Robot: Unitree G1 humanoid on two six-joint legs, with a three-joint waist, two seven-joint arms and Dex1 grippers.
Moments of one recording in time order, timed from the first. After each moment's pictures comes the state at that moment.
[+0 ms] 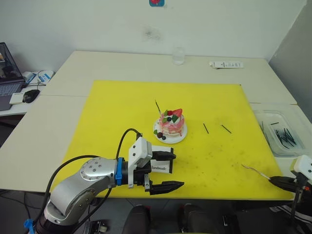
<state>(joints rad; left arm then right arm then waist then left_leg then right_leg) -0.09 0.65 -0.15 -0.66 -0.70 0.68 -0.86 0.53 -0.98 -0.54 -0.33 0.33 0.45 1.10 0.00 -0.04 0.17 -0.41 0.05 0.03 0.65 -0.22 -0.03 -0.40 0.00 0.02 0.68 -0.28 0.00</state>
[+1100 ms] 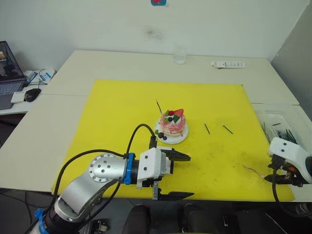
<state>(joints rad) -0.18 0.66 -0.32 -0.69 -0.46 0.42 -0.95 0.20 -1.38 -0.22 -0.54 0.33 1.01 1.06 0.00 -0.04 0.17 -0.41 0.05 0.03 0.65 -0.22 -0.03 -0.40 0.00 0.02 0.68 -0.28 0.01</state>
